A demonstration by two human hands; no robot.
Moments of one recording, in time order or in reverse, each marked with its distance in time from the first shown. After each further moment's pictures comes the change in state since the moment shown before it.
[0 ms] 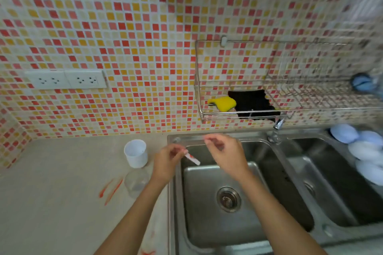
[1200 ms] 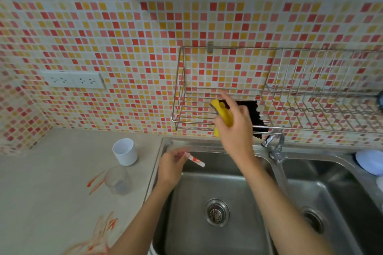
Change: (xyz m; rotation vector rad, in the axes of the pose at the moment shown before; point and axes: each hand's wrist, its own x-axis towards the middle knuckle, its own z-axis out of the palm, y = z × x) left_hand 0.000 0.063 0.112 0.128 0.230 -0.190; right_hand 0.076 0.027 -0.112 0.062 0.157 -0.149
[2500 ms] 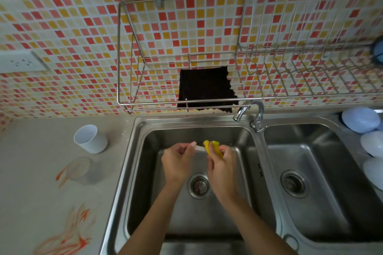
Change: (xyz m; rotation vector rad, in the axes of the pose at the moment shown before) left_hand -0.031 0.017 0.121 -0.058 0.052 -0.169; right_hand -0.124 0.183 0.015 -0.340 -0.059 0.135
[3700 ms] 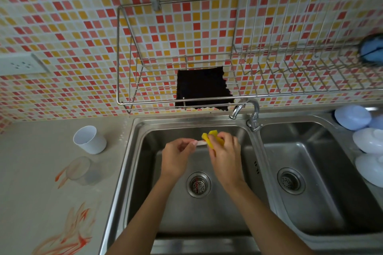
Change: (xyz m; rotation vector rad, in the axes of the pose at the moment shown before) left_hand 0.005 0.008 -0.011 -0.070 -0.233 0.121; right_hand 0.025 -0.005 -0.030 -0.230 0.114 -0.197
